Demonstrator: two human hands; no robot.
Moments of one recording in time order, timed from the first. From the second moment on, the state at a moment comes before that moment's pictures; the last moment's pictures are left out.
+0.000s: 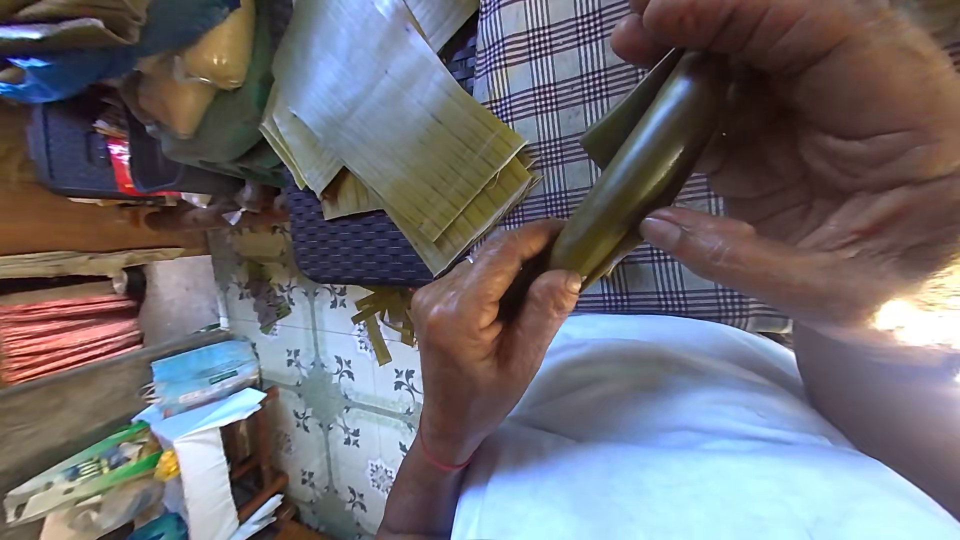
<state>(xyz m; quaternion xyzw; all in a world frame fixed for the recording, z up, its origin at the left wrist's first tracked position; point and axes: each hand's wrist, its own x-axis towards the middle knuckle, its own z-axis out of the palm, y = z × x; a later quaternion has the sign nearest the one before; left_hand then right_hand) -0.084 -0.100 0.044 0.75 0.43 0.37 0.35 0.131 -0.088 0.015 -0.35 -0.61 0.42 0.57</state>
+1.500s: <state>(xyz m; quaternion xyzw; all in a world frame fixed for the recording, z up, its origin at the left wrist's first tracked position) -0.089 -0.094 0.004 0.62 0.39 0.34 0.59 0.133 -0.076 0.002 -0.26 -0.50 0.56 0.60</state>
